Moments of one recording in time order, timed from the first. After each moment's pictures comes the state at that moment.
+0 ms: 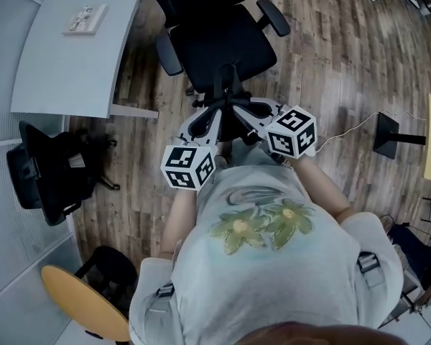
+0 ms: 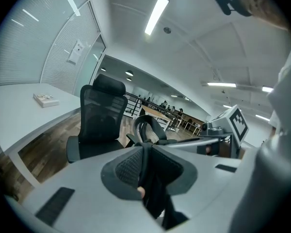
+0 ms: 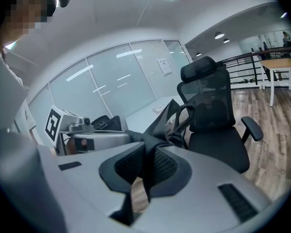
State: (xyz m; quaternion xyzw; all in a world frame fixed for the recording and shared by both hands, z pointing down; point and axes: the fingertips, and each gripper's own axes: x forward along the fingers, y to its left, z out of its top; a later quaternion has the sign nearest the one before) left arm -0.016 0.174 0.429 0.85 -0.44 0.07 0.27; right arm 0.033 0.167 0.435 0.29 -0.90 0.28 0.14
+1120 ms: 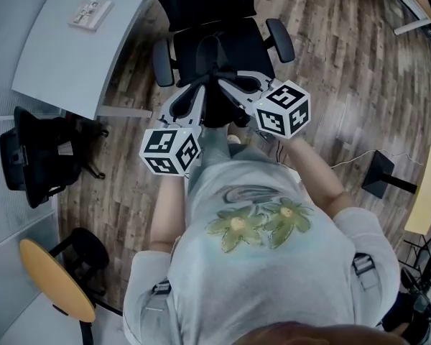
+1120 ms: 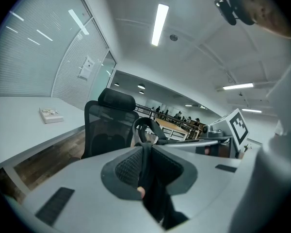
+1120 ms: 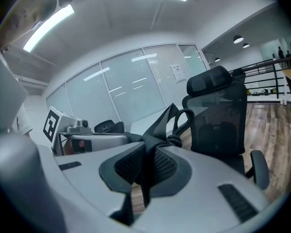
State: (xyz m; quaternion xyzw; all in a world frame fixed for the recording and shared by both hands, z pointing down) left arm 0.025 0.033 0.391 0.81 -0.54 0.02 0.23; right arm 0.073 0.011 0.397 0.21 -0.95 0.22 0.12
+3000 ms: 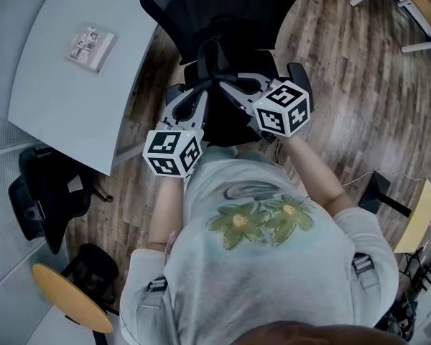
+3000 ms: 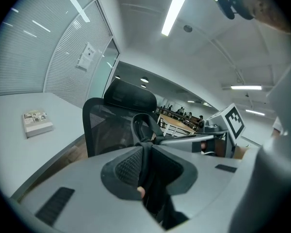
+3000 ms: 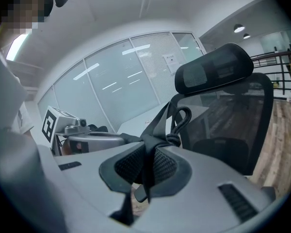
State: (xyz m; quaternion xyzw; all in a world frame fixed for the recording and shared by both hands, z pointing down) left arm -0.076 -0.208 0.421 0.81 -0.53 0.05 0.26; right arm -0.031 -0.236 0.427 0.20 -0.93 0.25 0.15
